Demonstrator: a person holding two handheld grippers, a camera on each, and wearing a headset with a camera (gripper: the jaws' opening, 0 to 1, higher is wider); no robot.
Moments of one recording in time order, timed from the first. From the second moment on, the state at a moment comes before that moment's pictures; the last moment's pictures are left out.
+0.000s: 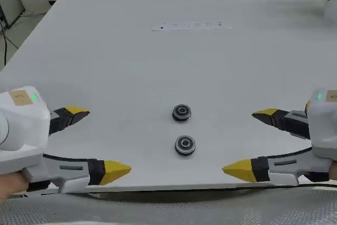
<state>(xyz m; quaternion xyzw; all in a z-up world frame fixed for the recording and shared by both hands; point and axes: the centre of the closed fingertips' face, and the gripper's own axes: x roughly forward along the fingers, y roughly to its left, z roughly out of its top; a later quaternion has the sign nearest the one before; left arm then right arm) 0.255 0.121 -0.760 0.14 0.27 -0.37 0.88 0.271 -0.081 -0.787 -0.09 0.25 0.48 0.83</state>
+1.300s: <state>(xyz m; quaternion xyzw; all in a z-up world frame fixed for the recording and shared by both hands) 0.258 0.124 -0.753 0.15 0.27 -0.37 0.88 0.276 -0.080 -0.783 -0.10 0.25 0.49 0.83</state>
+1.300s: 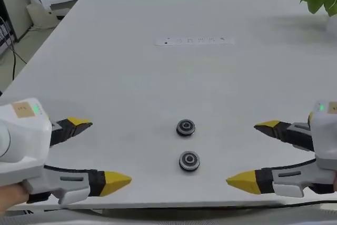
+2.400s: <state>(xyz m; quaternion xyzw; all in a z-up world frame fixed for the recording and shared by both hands) 0.284 0.105 -0.755 0.17 0.26 -0.41 0.86 0.297 -0.069 -0.790 -0.12 0.25 0.51 0.81</state>
